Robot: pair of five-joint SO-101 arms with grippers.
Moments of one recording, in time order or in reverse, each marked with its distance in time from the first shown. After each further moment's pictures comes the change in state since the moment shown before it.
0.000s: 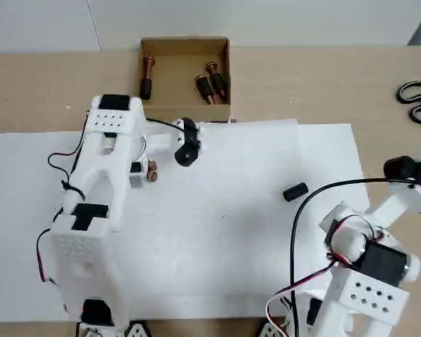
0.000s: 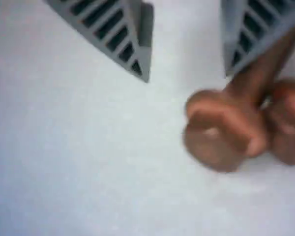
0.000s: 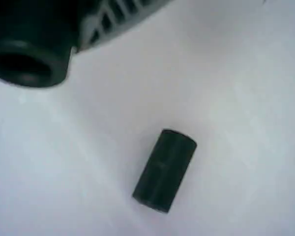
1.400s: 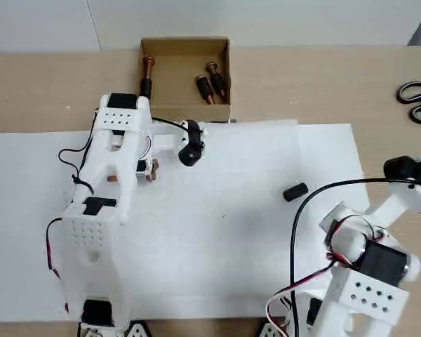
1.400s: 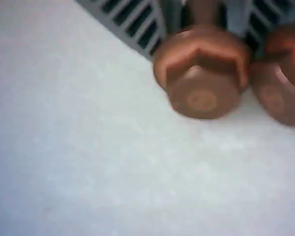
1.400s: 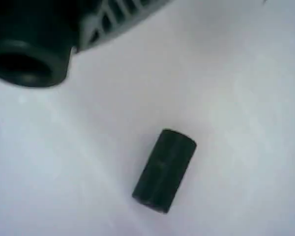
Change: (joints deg) left arm 1.1 9.1 -8.1 1.6 0.4; right arm 0.0 0.0 0.0 -0.2 0.0
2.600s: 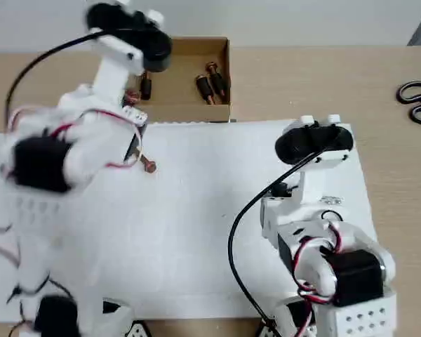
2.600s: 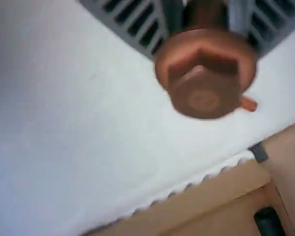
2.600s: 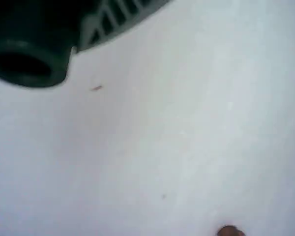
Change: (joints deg) left arm 6.5 -58.8 3.0 0.0 69.4; right arm -37.0 -0.3 -16.4 2.6 12.7
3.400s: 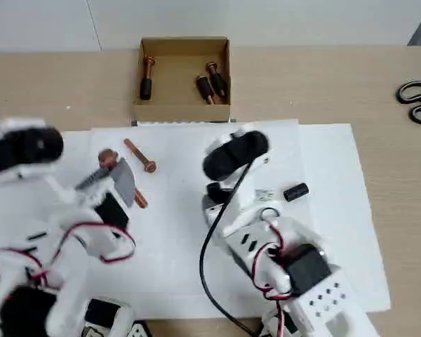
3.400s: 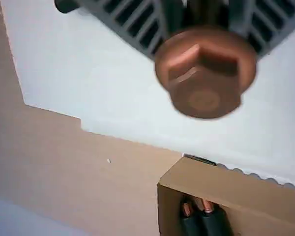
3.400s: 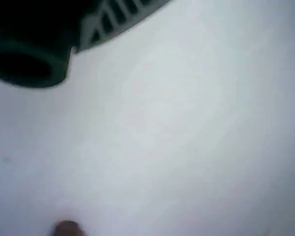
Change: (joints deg) left arm 1.1 -53.7 58.2 -22.2 43.3; right arm -20.8 -0.1 20.8 -28.0 0.0
